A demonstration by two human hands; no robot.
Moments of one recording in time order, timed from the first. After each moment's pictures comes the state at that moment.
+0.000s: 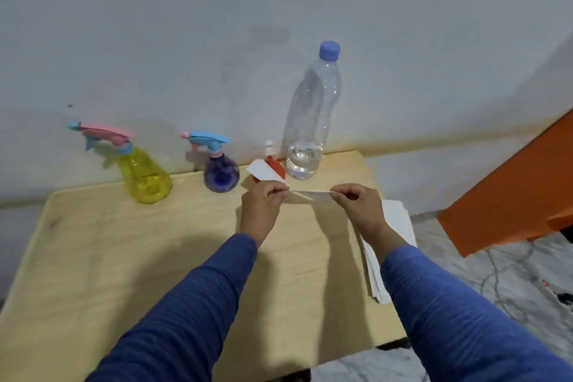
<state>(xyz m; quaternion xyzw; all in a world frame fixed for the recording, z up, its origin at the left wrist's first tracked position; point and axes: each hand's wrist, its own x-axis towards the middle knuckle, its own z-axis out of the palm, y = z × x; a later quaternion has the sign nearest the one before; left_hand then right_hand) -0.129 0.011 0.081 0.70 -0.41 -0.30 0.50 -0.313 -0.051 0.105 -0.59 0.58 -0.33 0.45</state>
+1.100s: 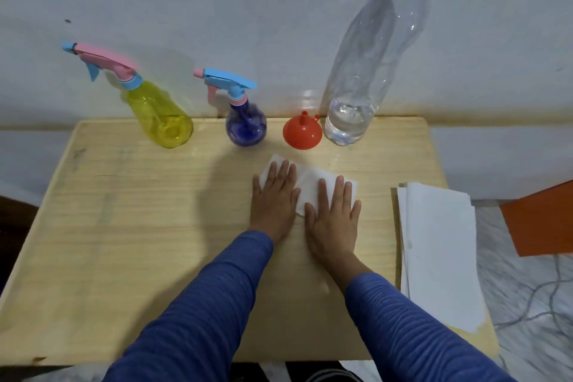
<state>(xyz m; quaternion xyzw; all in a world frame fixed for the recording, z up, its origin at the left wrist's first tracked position) -0.127 0.019 -0.013 0.83 -0.54 -0.16 0.02 -0.253 -0.008 -0.012 -0.83 0.53 0.03 0.19</state>
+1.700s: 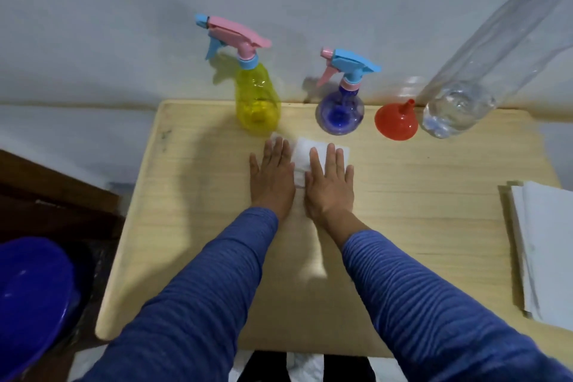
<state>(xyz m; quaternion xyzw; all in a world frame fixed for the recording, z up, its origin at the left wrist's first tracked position) 0.029 0.095 -0.005 0.86 -0.48 -0.15 0.02 -0.073 0.047 -0.009 -0.86 0.47 0.06 0.19</state>
